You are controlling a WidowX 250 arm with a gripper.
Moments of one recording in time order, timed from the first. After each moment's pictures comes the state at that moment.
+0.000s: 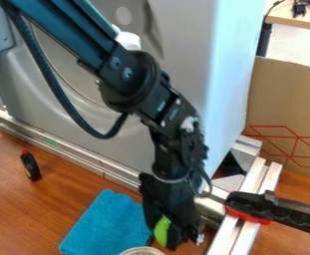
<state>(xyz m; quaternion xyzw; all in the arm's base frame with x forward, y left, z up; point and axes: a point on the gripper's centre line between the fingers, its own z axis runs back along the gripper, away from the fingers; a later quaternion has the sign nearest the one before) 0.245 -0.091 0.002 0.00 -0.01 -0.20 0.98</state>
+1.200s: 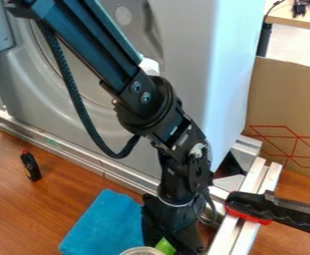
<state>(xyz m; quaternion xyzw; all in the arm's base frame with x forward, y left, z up) 0.232 -0.094 -0.021 0.00 0.03 -0.21 0.98</state>
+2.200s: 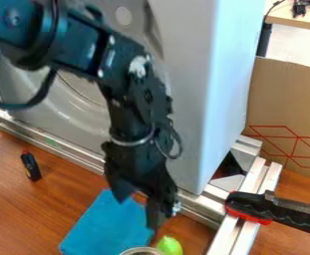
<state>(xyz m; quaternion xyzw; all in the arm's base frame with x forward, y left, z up) 0.222 -0.062 0.071 -0.02 -0.05 -0.14 0.99</state>
